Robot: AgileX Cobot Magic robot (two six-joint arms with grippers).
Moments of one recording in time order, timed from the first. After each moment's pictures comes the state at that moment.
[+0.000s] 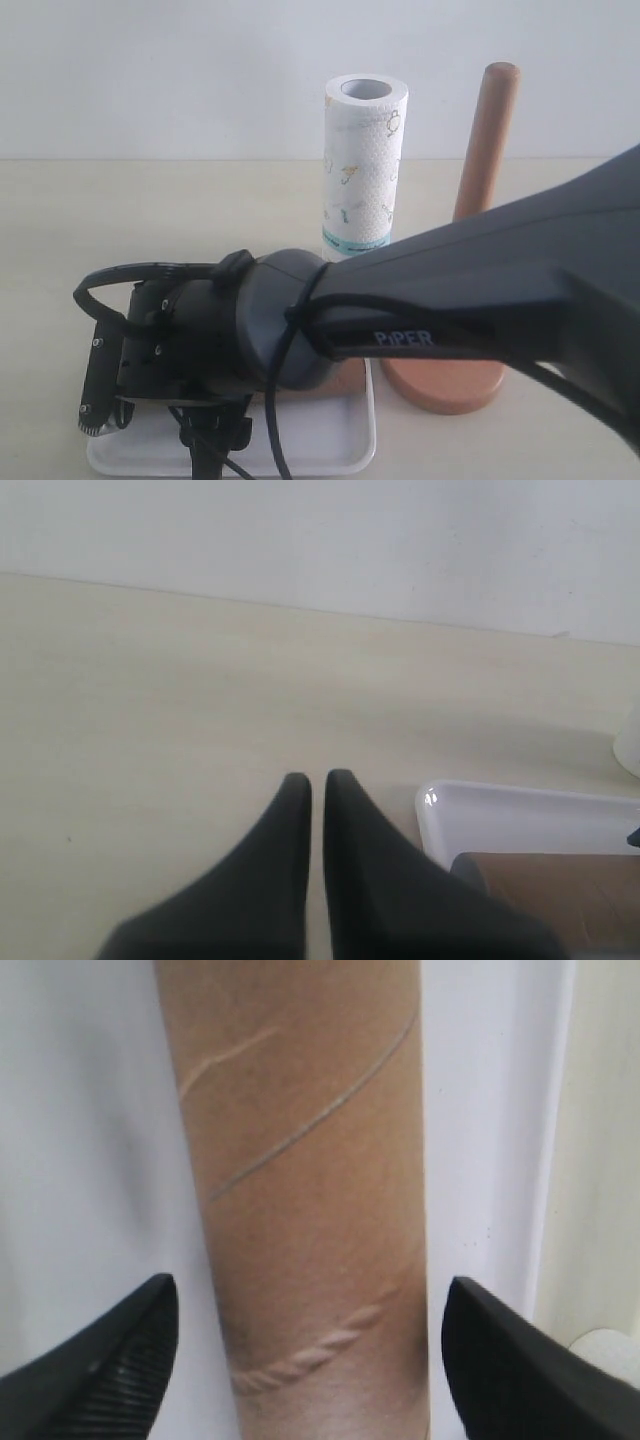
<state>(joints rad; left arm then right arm) -0.04 0.00 0.00 0.08 0.31 -0.22 1.16 2.12 -1.42 -0.66 0.73 0.02</state>
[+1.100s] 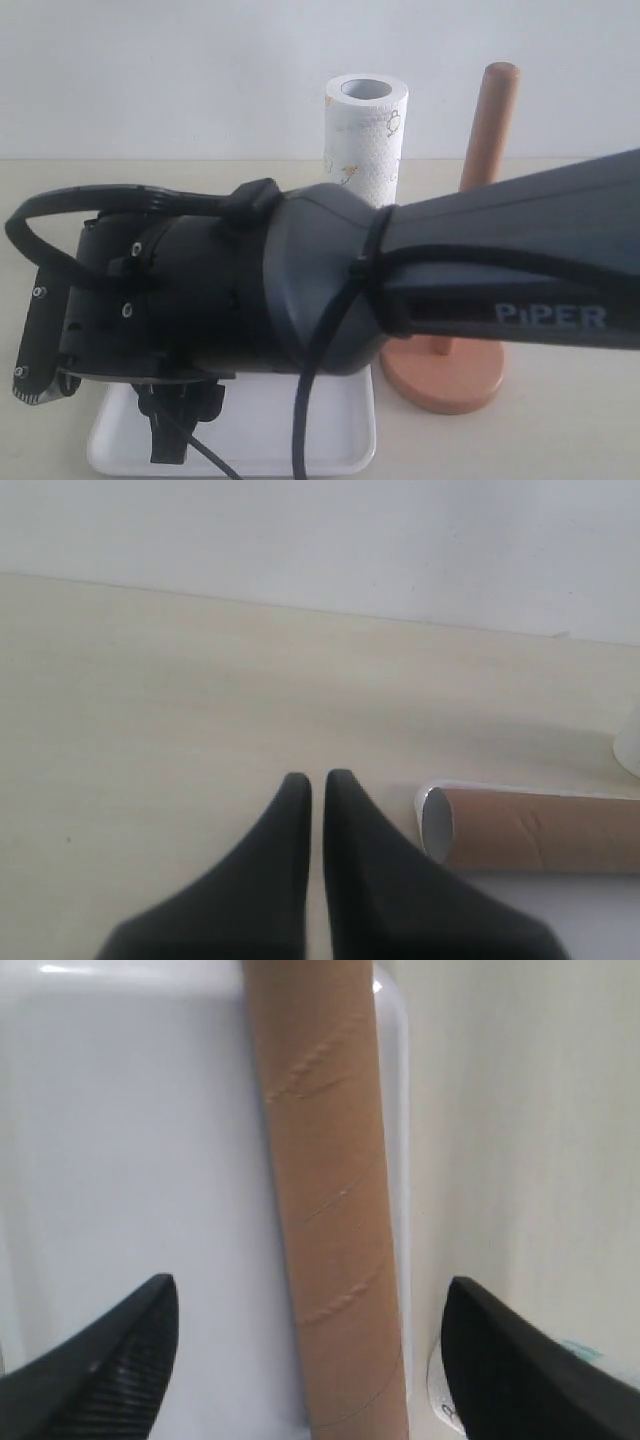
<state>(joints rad) -0.04 0.00 0.00 0.08 0.31 -0.22 1.22 1.96 -1.43 -0.69 0.80 0.04</state>
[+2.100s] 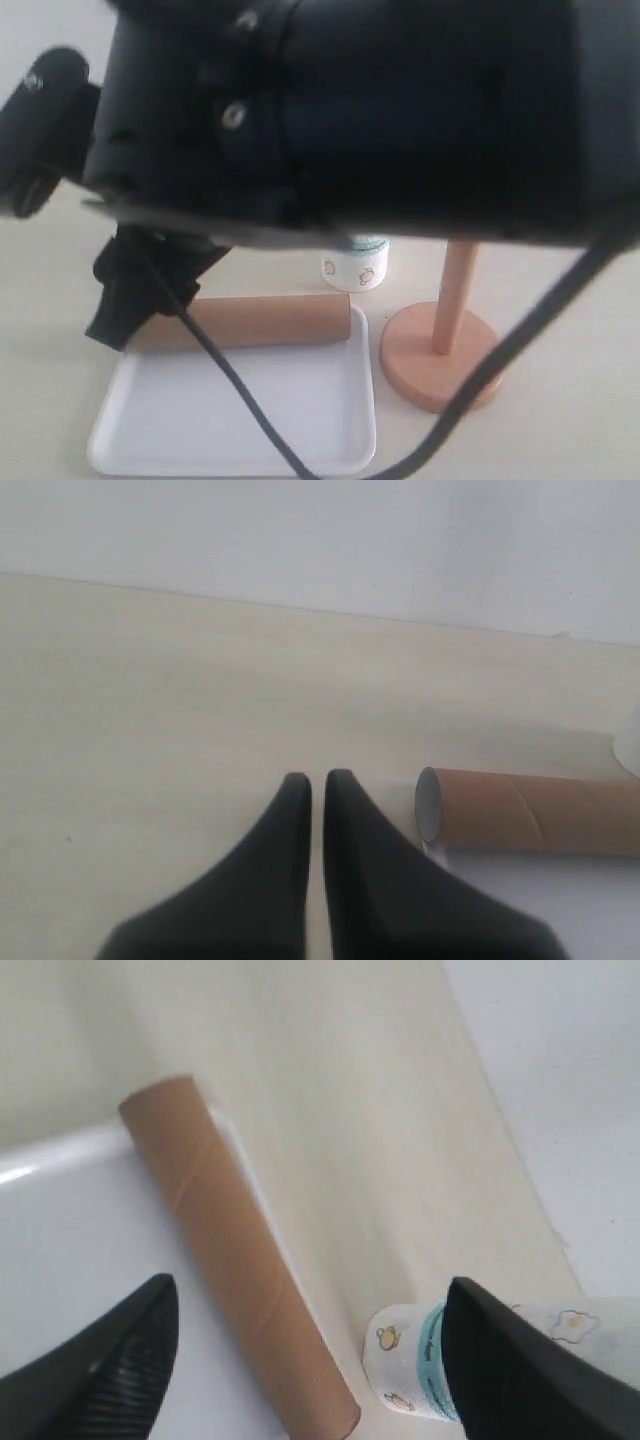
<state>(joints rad) -0.04 0.00 0.00 0.08 0.31 -0.22 1.22 1.71 -1.43 -0.75 0.81 0.35</state>
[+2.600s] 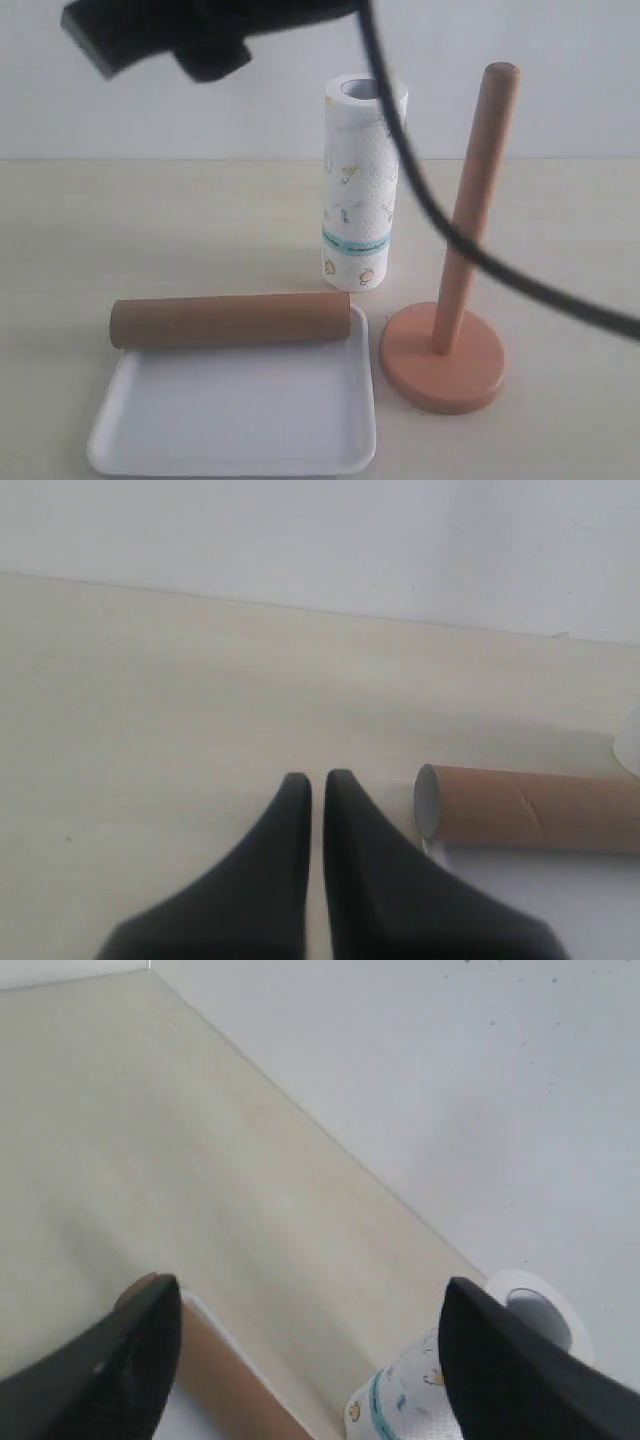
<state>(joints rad) -0.04 0.00 0.00 0.08 0.31 -0.22 1.22 1.34 -1.43 -0.76 0.82 0.53</state>
